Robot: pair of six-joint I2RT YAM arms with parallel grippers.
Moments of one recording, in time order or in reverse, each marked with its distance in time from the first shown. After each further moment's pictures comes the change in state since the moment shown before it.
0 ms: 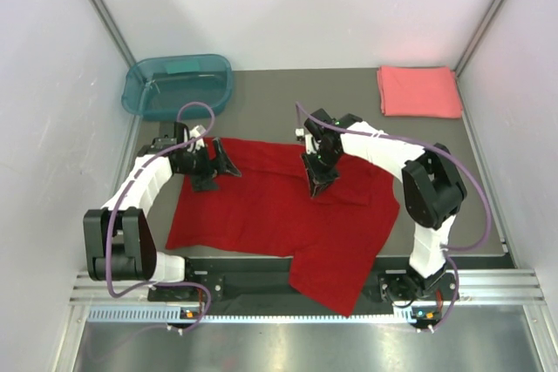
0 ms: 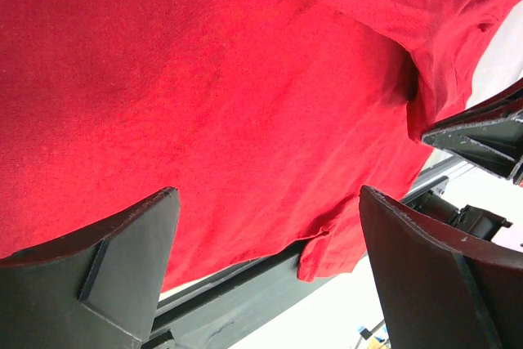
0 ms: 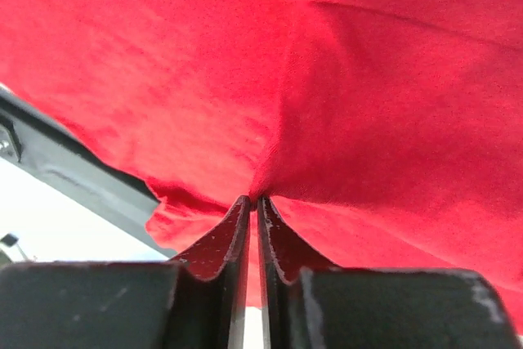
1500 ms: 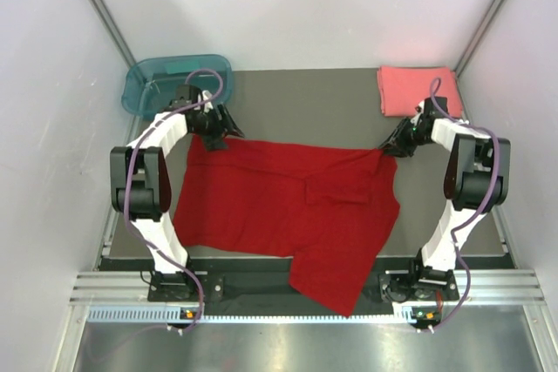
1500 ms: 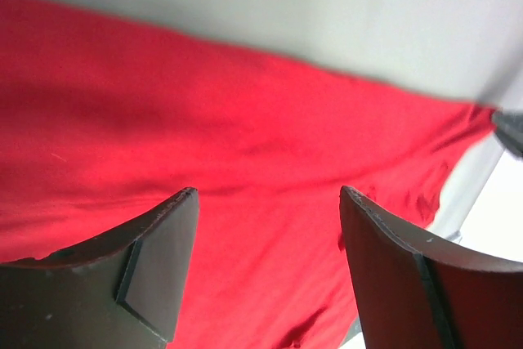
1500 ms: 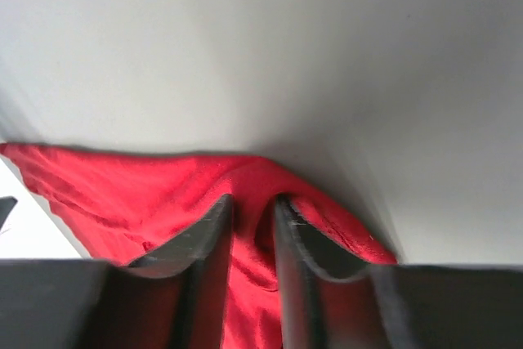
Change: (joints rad) left arm -0.055 0.471 0.436 0.136 -0.091 -0.132; right arm -0.796 0.048 -0.208 0.518 -0.168 0.241
